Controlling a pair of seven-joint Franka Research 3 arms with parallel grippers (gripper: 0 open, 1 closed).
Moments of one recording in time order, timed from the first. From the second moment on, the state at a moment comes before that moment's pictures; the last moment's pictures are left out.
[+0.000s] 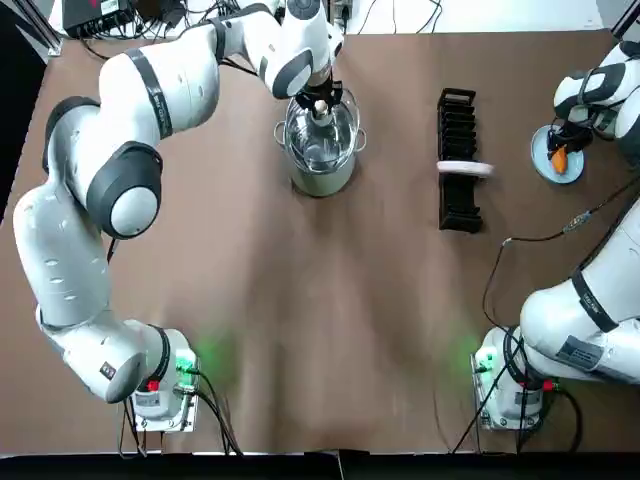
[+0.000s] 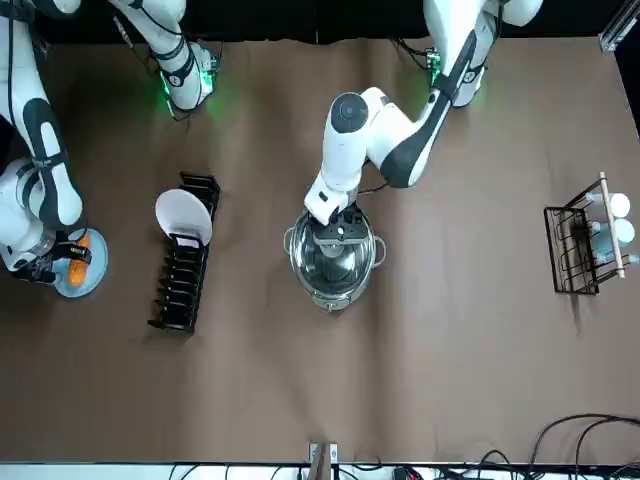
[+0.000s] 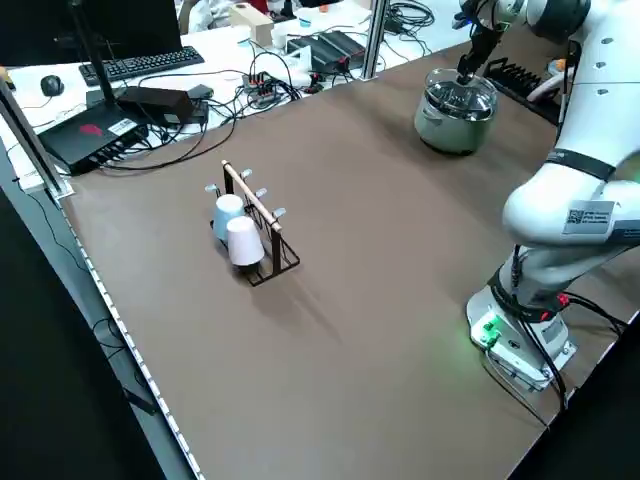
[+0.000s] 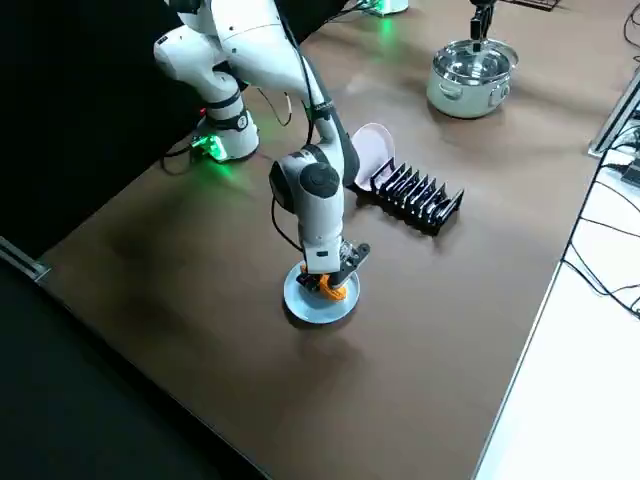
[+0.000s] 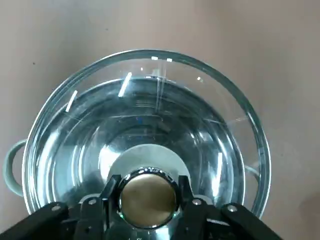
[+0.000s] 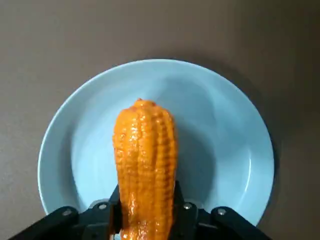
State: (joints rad) left arm -0.61 0.51 -0.19 -1.58 0.19 2.28 -0.93; right arm -0.29 0.55 -0.20 -1.98 0.02 2.50 -0.35
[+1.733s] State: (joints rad) left arm -0.61 0.52 -0.19 -1.60 0.20 2.26 -0.98; right arm -0.09 0.16 -0.15 -1.81 0.02 1.86 -0.33
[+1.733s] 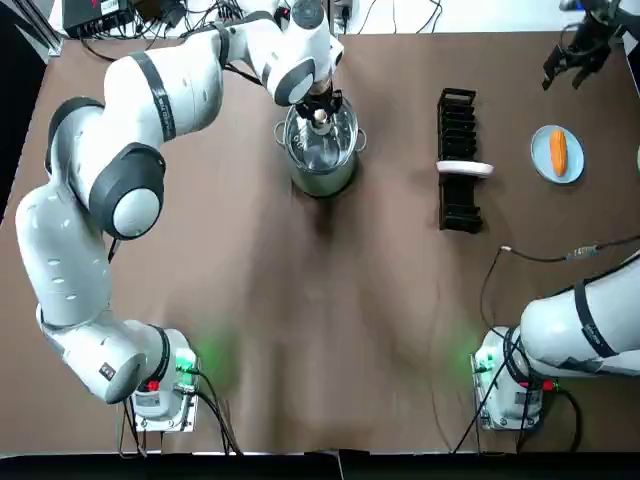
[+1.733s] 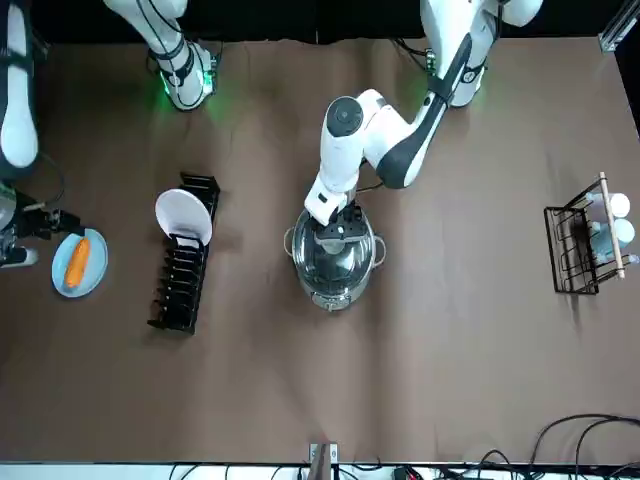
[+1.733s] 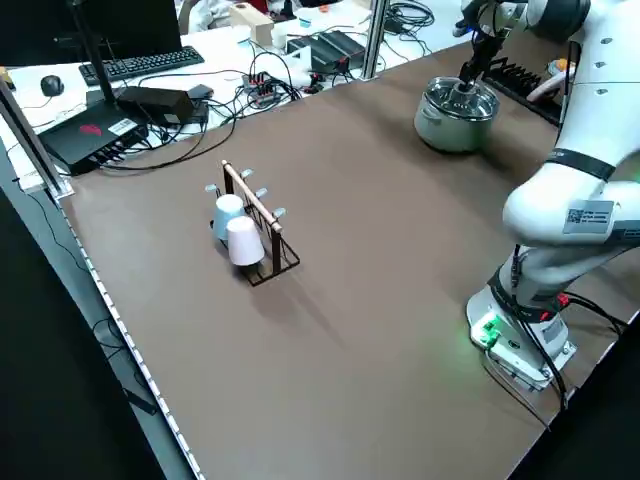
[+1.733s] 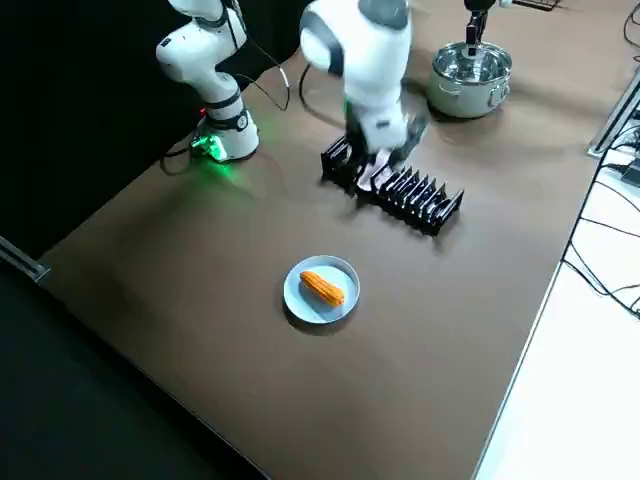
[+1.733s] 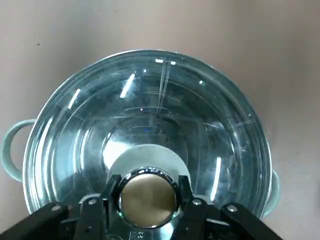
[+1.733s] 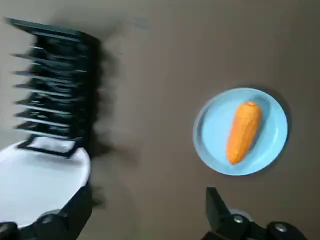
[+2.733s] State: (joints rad) left arm -0.62 0.52 -0.19 -1.60 0.21 2.23 -0.98; right arm 0.14 0.00 -0.16 -1.52 0.12 1.54 -0.10
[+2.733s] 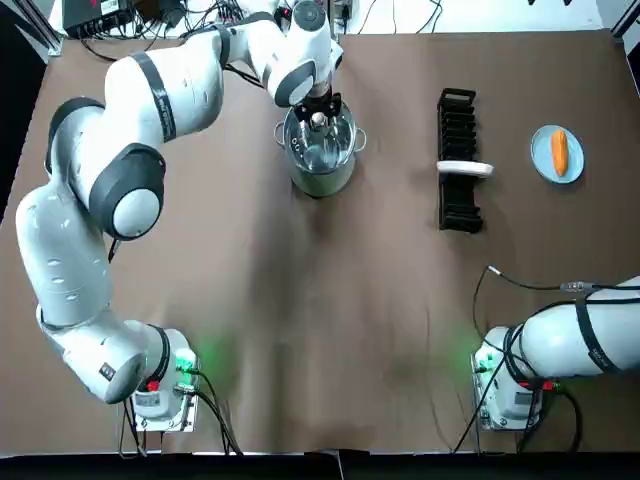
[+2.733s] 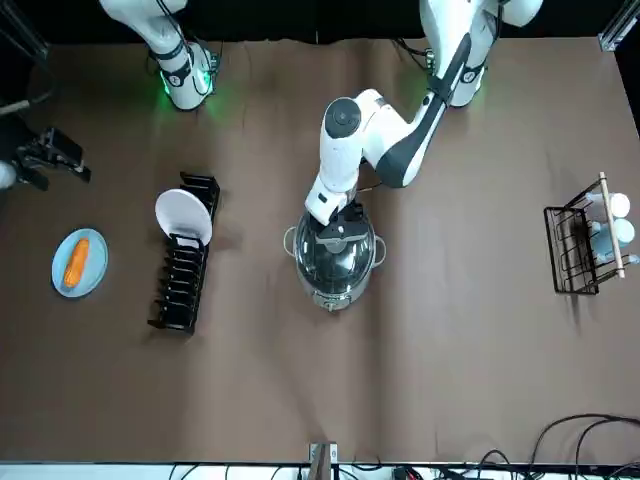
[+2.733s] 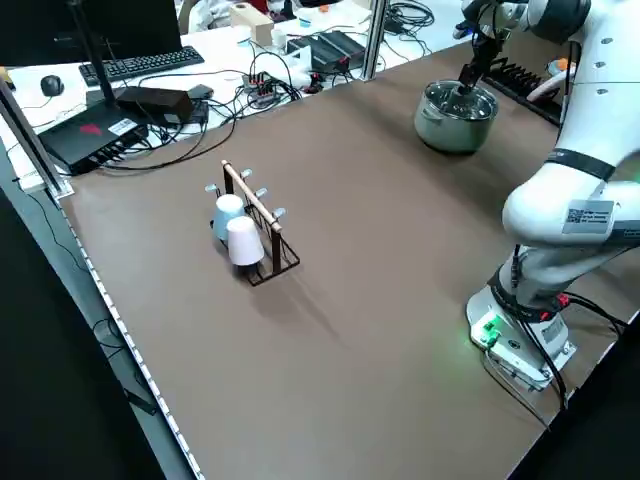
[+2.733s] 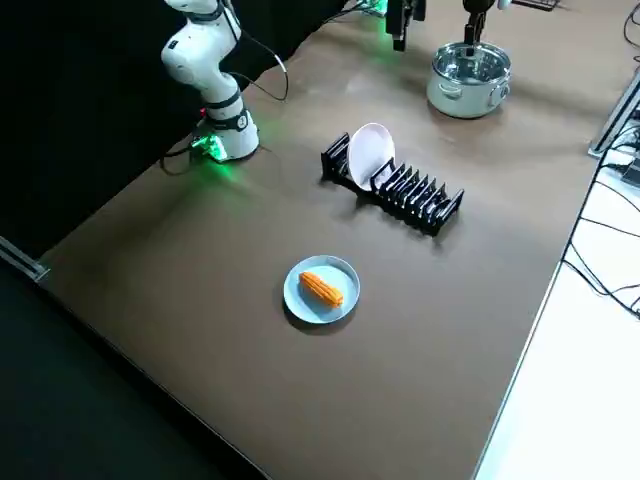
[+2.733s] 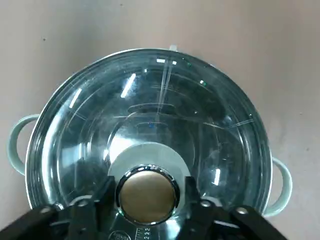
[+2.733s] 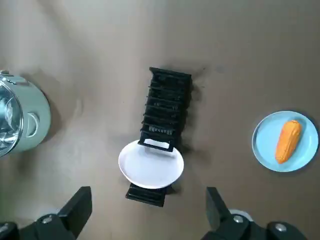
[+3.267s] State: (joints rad) left arm -0.45 0.32 -0.18 -1.58 0.22 1.98 -0.84; right arm 0.16 -0.02 -0.15 -1.64 -0.01 1.59 -0.10
